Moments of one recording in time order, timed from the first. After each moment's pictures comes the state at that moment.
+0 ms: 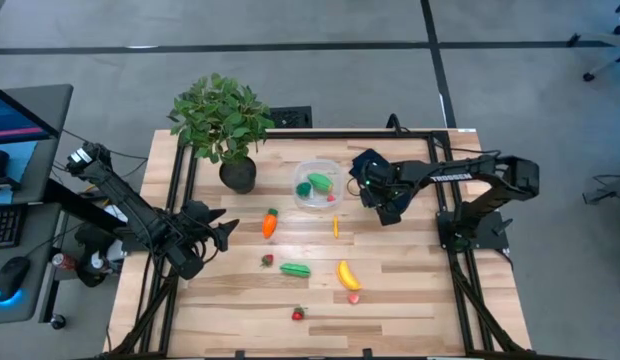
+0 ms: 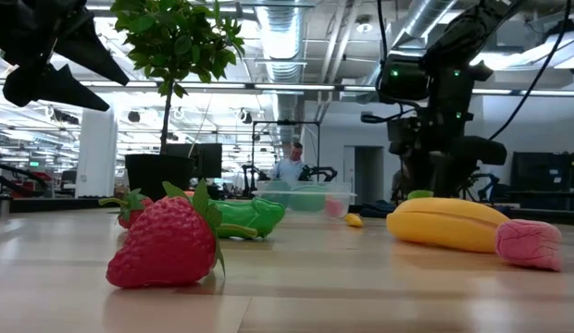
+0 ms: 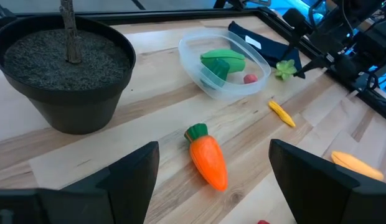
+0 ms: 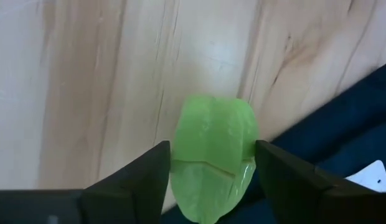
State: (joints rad) left arm -0.74 0.94 0.59 -0.91 -1.06 -1.66; right arm -0.30 1.49 0.78 -0.62 0.03 -0.59
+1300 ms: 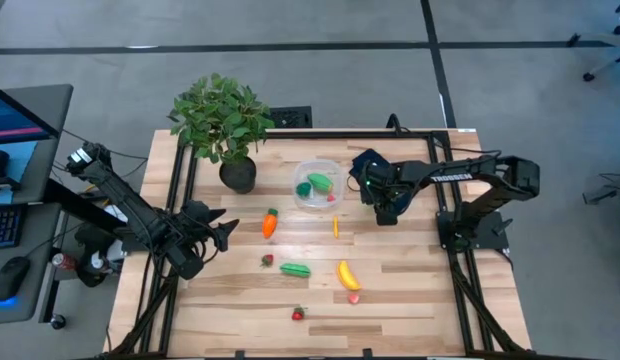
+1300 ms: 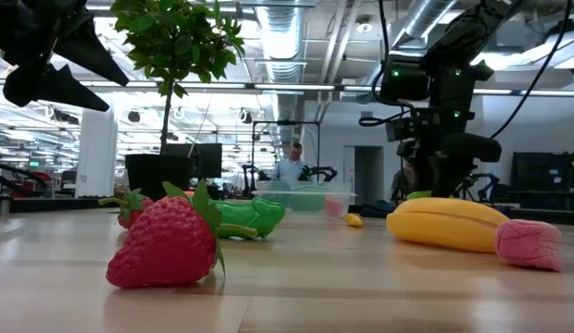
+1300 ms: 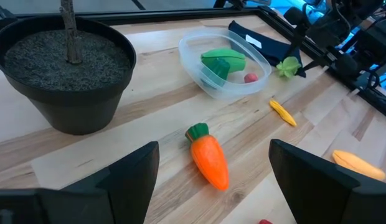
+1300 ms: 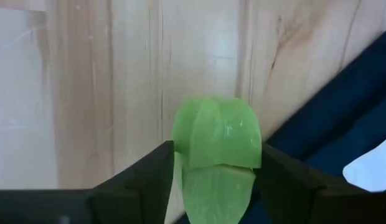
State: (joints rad) left arm -0.74 0.93 0.59 -0.91 -1.06 -1.66; right arm -0.30 1.49 0.78 -0.62 0.02 -0.41
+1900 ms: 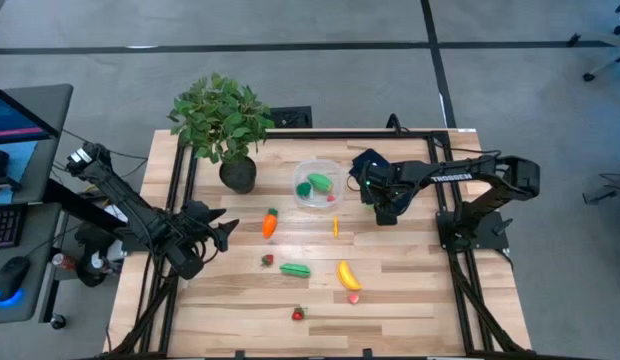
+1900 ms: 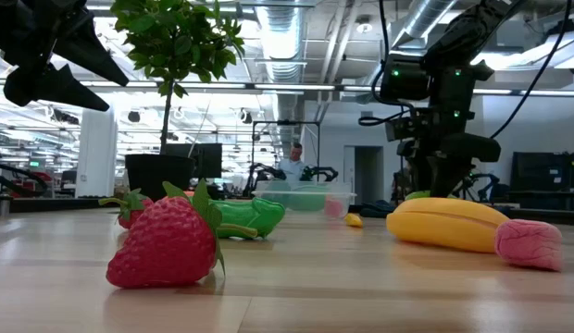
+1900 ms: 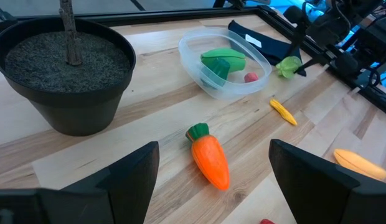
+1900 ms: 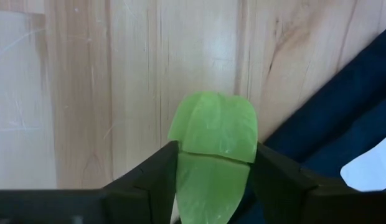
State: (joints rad) left arm -0.74 0.94 0.59 -0.91 -1.06 -1.65; right arm -0.30 1.49 0.78 -0.62 0.02 -0.41
